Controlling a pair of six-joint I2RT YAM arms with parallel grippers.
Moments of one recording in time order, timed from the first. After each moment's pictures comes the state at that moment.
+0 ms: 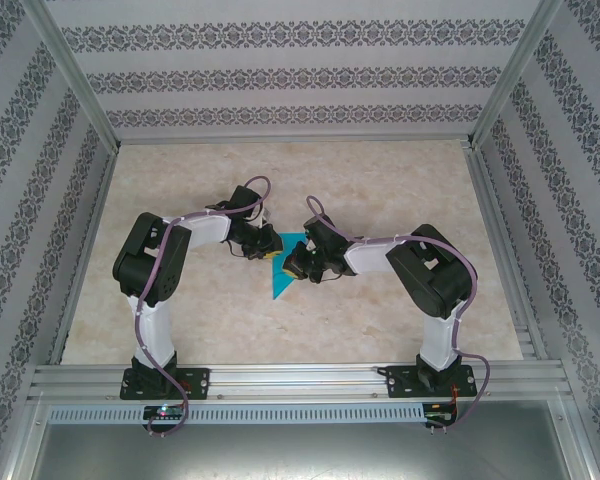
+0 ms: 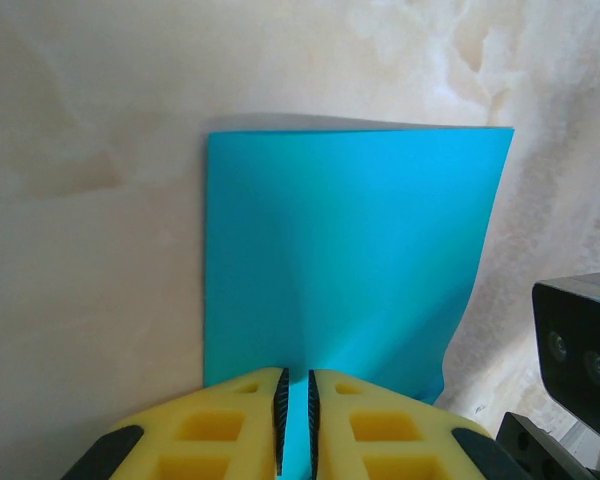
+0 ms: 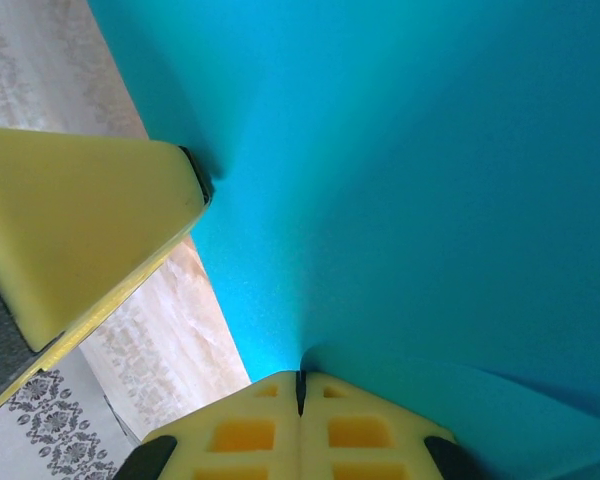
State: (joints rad) left arm -0.36 1.97 1.17 -0.37 0.55 -0.68; right arm 0.67 1.91 0.94 0.08 -0.49 1.22
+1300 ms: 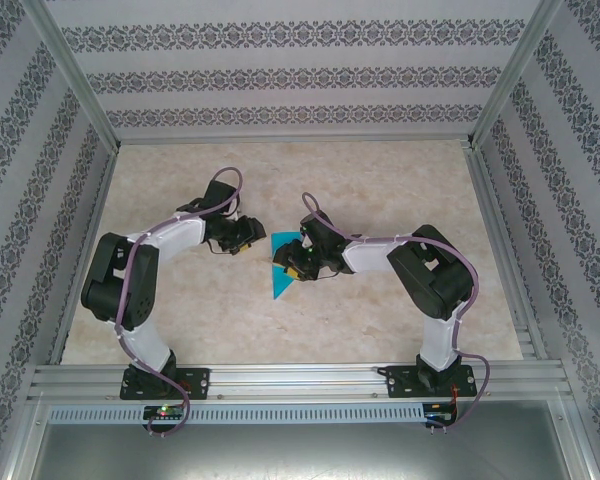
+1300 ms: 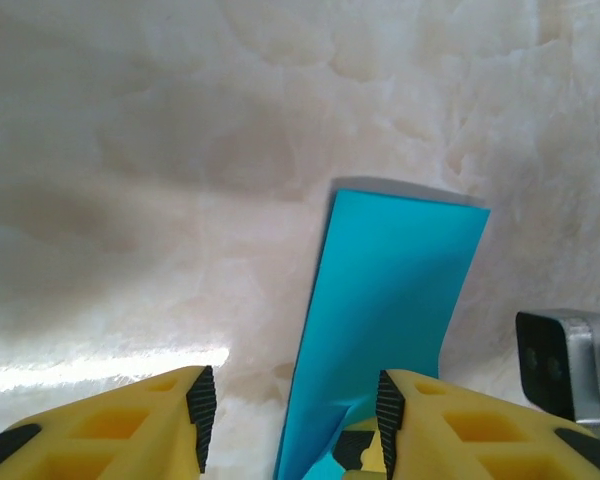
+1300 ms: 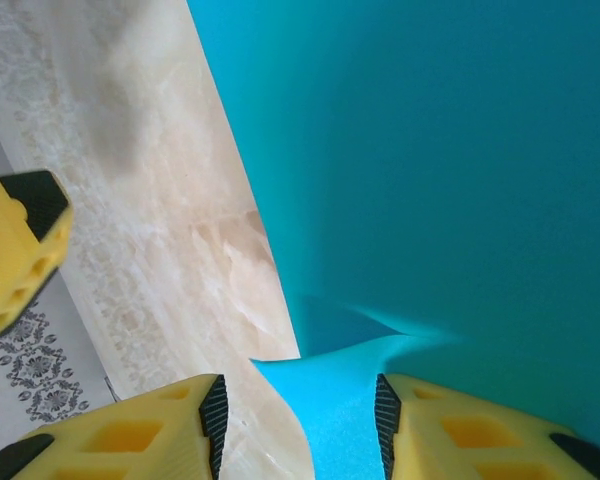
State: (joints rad) left arm -0.28 1.73 1.06 -0.42 0.41 -0.74; right arm 0.68 1.90 0.97 0.06 -0.50 1.17
